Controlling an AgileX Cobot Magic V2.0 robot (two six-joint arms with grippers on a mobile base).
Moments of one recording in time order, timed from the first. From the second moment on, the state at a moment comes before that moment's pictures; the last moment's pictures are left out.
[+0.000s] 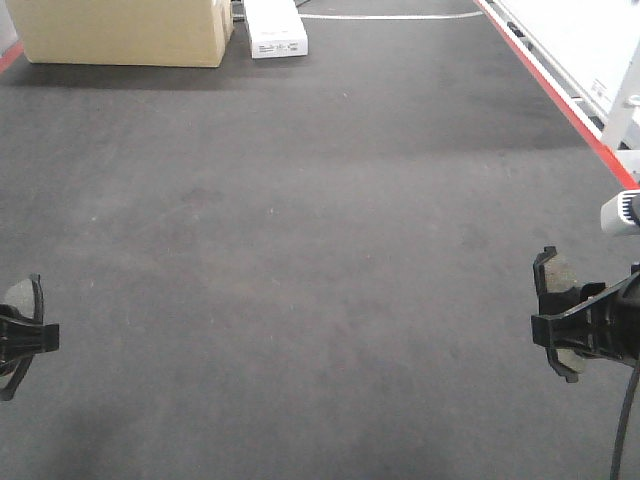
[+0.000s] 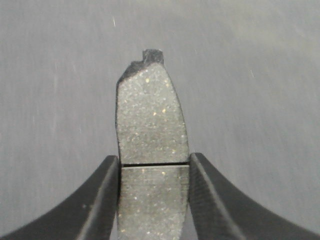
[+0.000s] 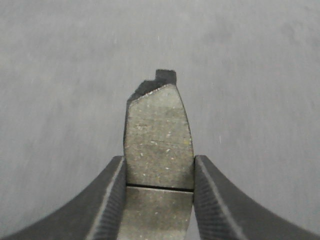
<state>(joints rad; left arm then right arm) -0.09 1.04 -0.65 -0.04 0.58 -0.16 0.18 0.97 -0.69 0.07 0.54 0.01</state>
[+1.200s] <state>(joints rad) -0.09 1.04 -0.65 -0.04 0.58 -0.16 0.18 0.97 -0.69 0.07 0.54 0.01</state>
